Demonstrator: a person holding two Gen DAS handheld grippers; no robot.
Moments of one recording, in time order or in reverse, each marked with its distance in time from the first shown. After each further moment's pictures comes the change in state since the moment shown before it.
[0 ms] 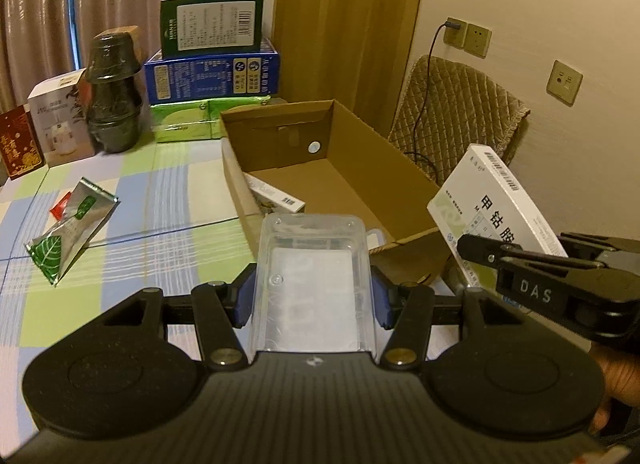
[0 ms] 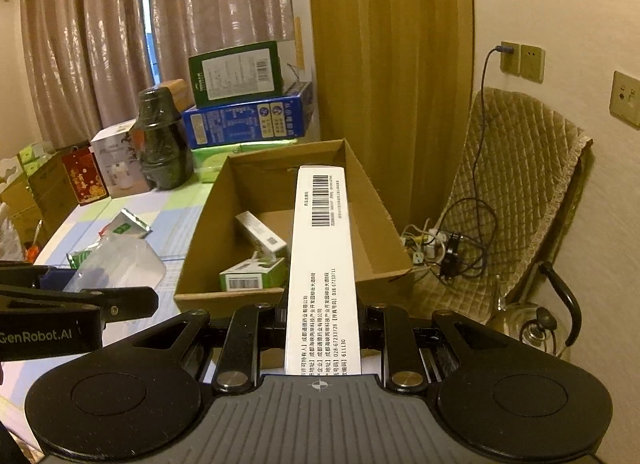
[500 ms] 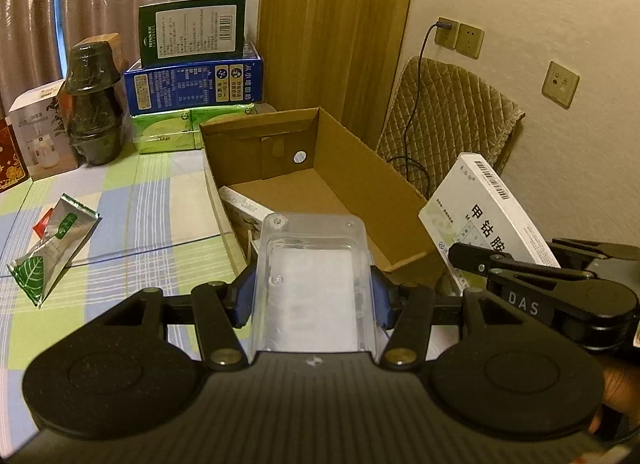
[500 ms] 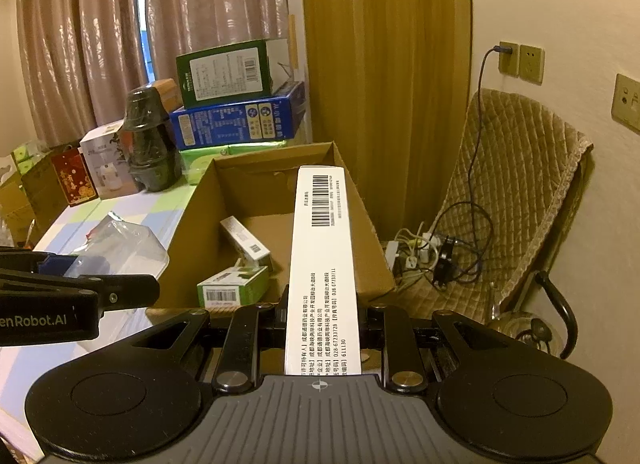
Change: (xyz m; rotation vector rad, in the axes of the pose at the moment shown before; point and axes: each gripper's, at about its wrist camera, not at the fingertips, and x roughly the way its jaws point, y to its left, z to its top) left arm 0.022 -0.011 0.021 0.015 0.001 -0.022; right arm 0.019 -0.015 0.014 -0.016 0.003 -0.005
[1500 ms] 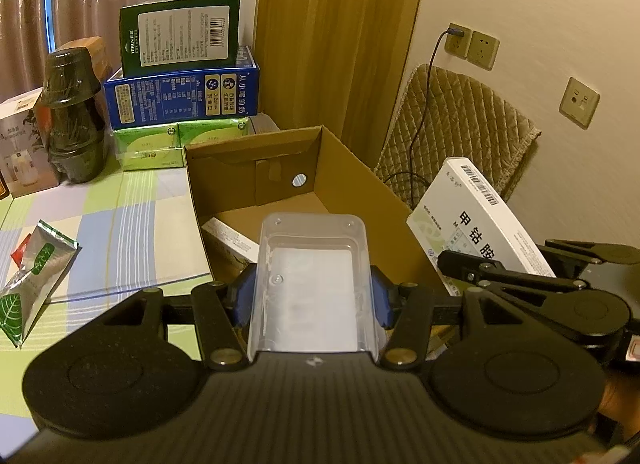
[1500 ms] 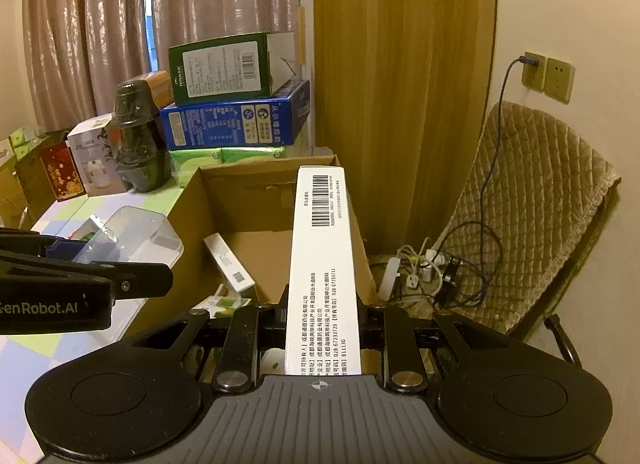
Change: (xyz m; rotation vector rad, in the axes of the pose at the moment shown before) left arm 0.058 0.007 0.048 -0.014 0.002 -0.012; right arm 0.061 -0.012 0.042 -0.058 0.021 0.008
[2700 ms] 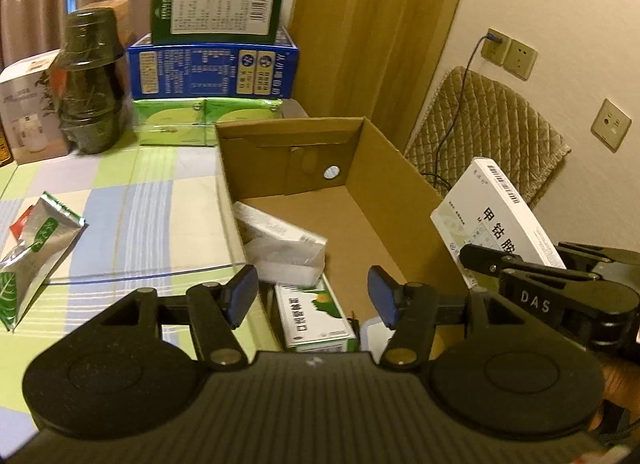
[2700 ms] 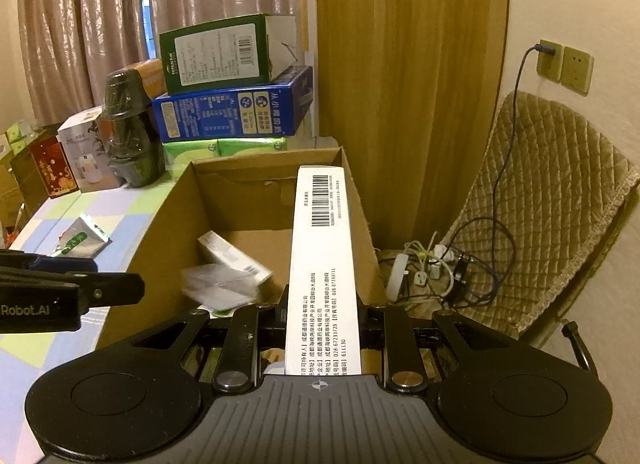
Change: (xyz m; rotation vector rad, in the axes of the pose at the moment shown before) left arm 0.023 0.044 0.005 -0.099 0.035 0.024; right arm 0.040 0.001 0.012 0.003 0.035 0.012
